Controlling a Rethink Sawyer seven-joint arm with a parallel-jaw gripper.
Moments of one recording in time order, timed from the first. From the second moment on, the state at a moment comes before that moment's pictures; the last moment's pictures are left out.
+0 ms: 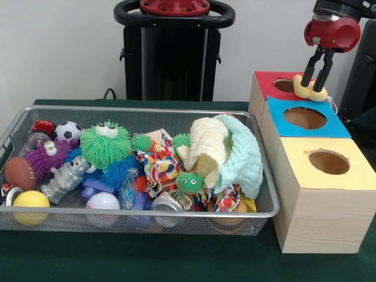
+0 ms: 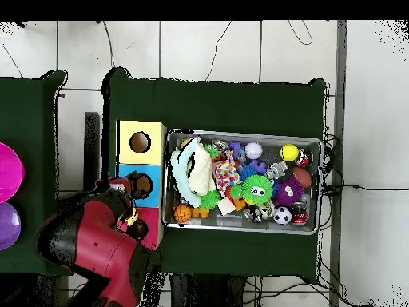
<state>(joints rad) 0.70 -0.48 -0.69 1.76 0.78 0.32 2.95</state>
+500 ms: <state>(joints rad) 0.71 -0.48 -0.70 1.76 0.78 0.32 2.95</state>
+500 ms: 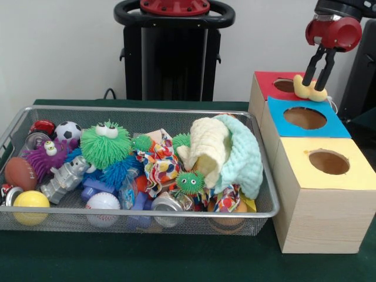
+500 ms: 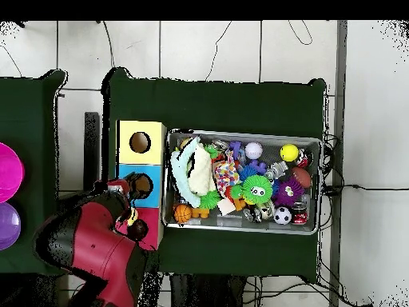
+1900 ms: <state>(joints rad) 0.79 -0.48 -0.72 1.77 0.78 0.35 2.95</state>
